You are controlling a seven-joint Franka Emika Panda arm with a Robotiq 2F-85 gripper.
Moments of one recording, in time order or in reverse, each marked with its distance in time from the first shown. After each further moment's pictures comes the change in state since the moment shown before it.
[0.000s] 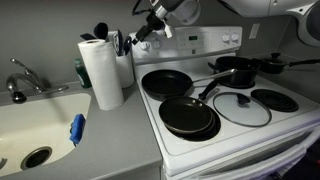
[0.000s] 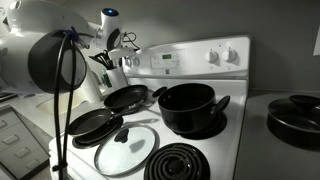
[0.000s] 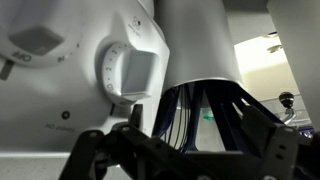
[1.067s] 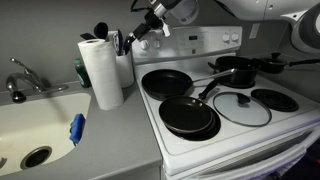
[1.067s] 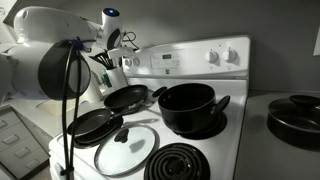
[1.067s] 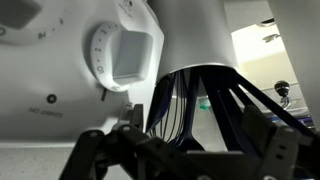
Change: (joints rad) arm 0.007 0.056 0.030 0.103 0.000 -0.029 0.001
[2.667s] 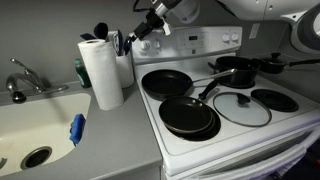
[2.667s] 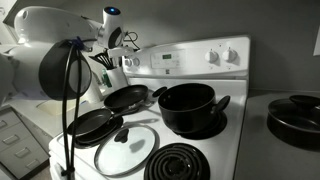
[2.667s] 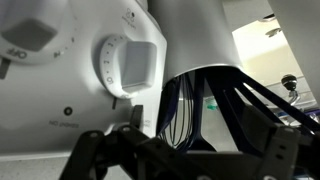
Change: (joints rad) arm -0.002 0.004 -0.015 0.018 -0.002 -0.027 0.084
